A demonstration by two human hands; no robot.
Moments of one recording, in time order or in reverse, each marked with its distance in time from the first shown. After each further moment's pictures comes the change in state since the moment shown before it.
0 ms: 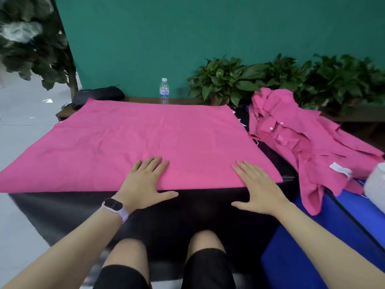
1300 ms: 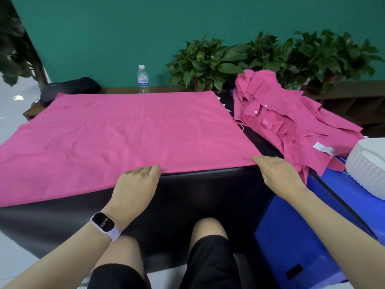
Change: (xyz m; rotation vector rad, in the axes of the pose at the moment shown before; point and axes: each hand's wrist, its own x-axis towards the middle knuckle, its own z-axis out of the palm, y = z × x) left_hand -0.015 0.049 -0.040 0.092 0.285 0.117; right_hand -0.041 0.043 -0.021 -0.071 0.396 0.070
